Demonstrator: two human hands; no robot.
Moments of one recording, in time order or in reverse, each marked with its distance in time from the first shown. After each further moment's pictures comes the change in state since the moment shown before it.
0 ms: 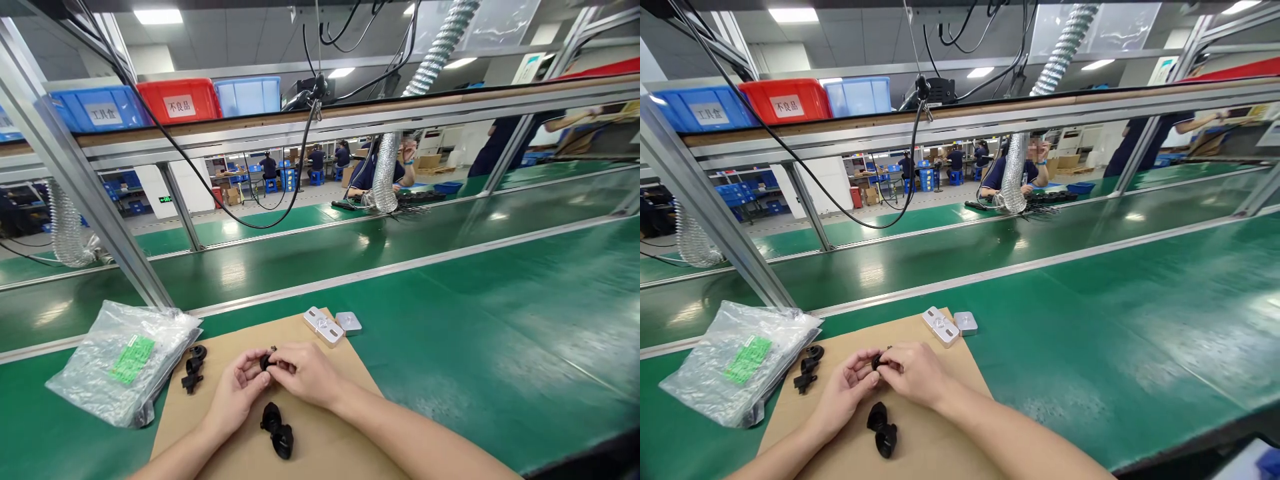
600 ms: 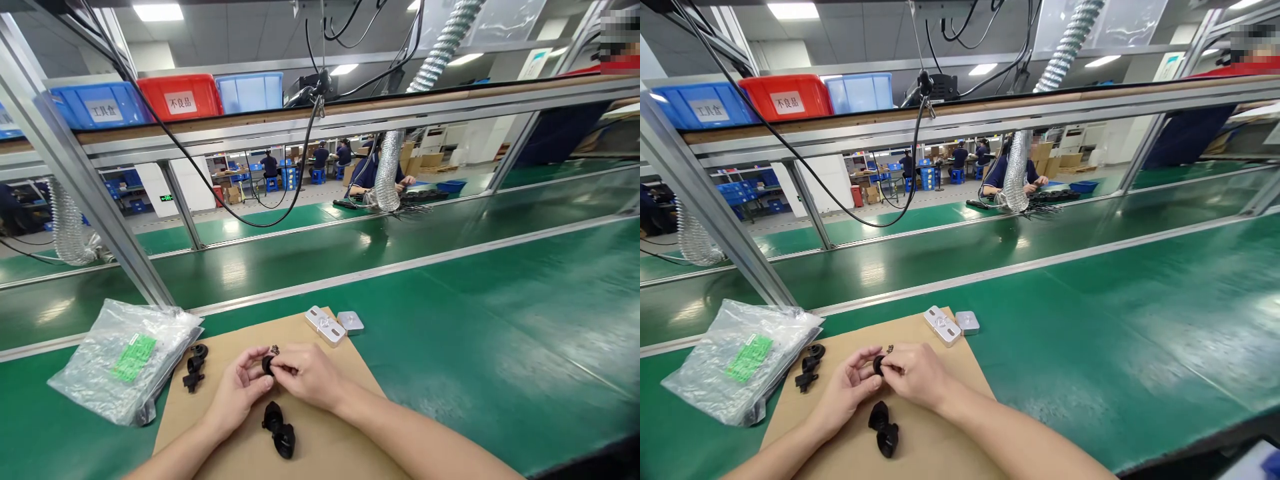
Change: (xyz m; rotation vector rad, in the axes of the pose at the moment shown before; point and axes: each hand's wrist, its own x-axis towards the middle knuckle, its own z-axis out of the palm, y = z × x) left_hand 0.000 -0.003 -0.003 -0.093 -0.061 -0.021; right_hand 0.001 -0.003 -0.001 -0.011 0.037 -0.122
